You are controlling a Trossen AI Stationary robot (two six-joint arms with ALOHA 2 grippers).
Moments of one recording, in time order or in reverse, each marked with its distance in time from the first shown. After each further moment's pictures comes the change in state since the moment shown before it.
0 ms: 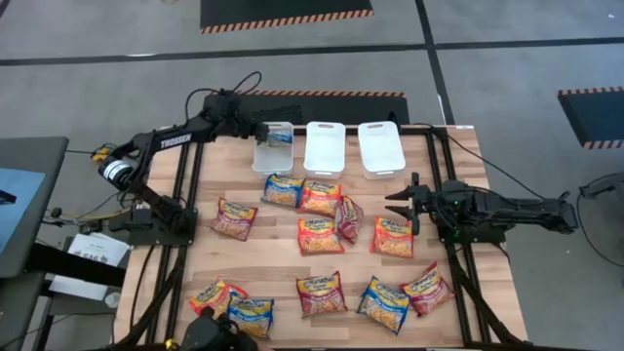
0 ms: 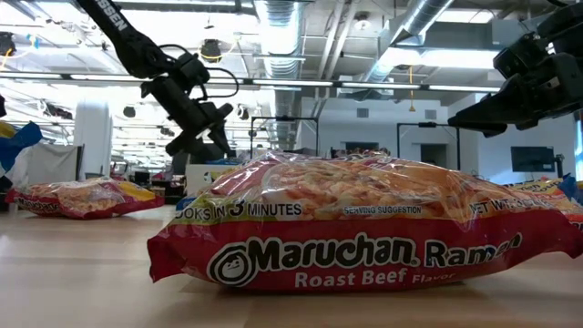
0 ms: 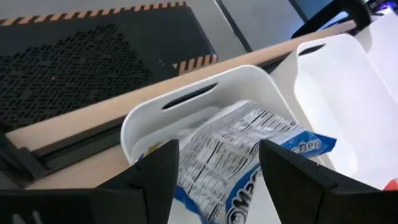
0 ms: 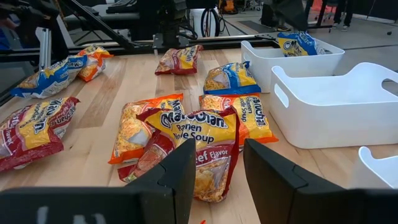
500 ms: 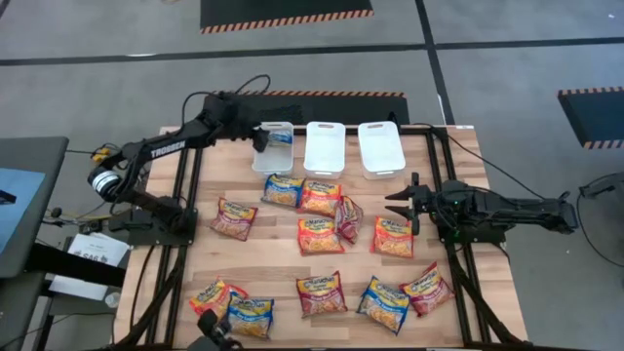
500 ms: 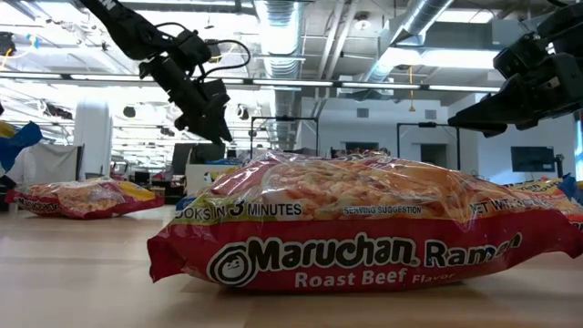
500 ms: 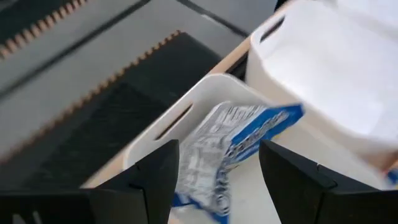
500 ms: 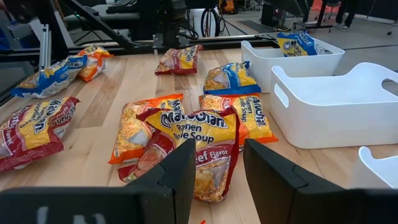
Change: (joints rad) left arm -0.100 -0.120 0.000 -0.066 -0.139 0.428; right arm 0.000 0.000 0.000 0.000 0.000 0.000
